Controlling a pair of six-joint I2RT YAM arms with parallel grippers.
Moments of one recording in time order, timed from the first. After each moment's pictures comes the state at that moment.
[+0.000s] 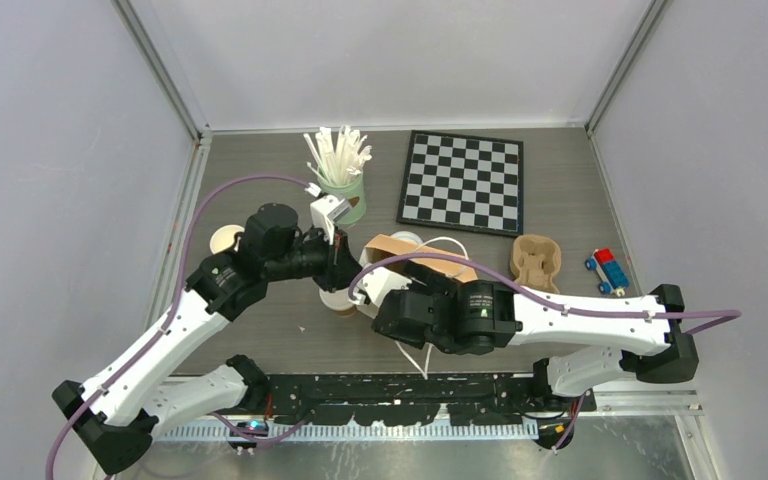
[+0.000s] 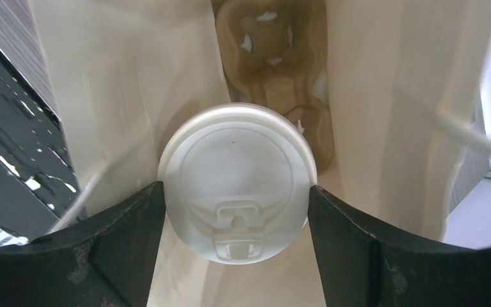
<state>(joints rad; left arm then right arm) -0.71 0.94 1.03 -0.58 0.42 -0.35 1.47 1.34 1.38 -1.05 0.62 0.11</state>
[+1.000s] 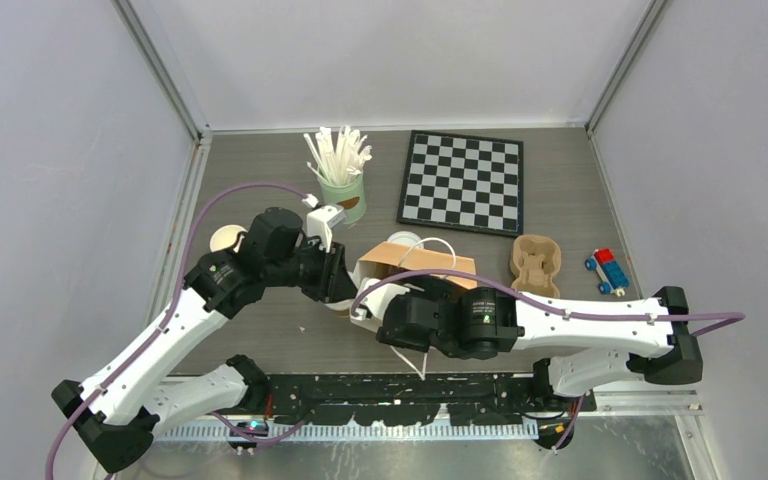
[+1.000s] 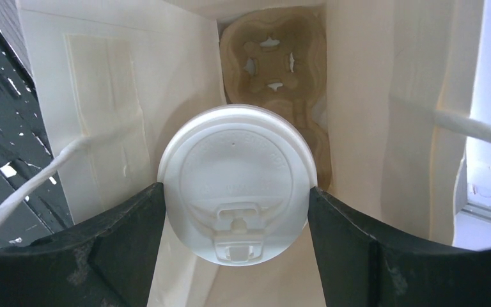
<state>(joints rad) -0.71 0.94 1.07 -0.81 0.36 -0.38 1.47 1.29 1.24 -0.94 0.58 -0.02</state>
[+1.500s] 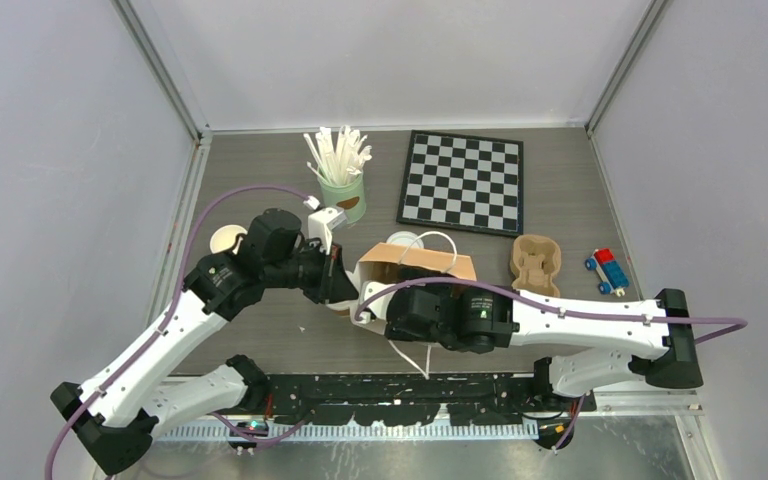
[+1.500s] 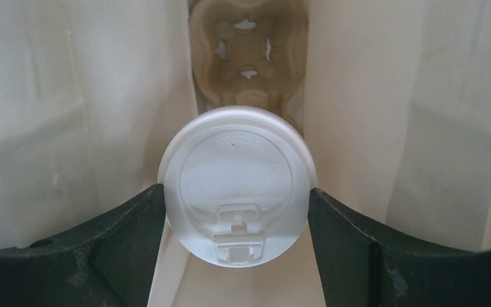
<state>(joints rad) -0.71 0.93 1.06 -0.79 0.41 -0.38 1.41 1.27 1.15 -0.86 0.58 -0.22</state>
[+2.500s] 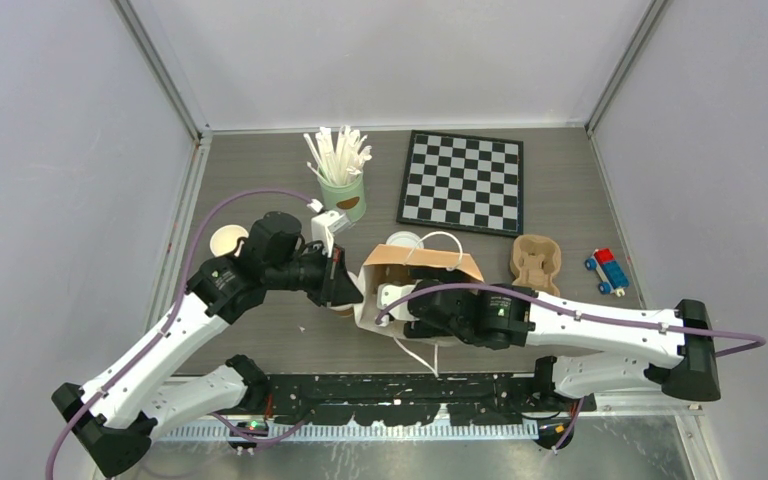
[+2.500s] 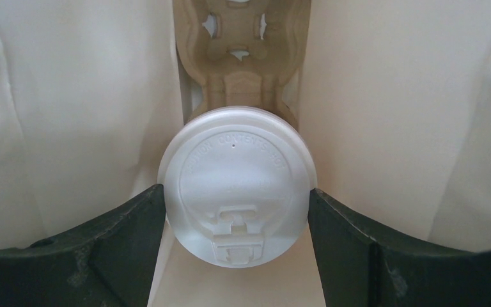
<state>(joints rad) -0.71 0.91 1.01 -0.72 0.48 -0.40 1.31 1.16 0.99 -0.76 0.51 -0.43</state>
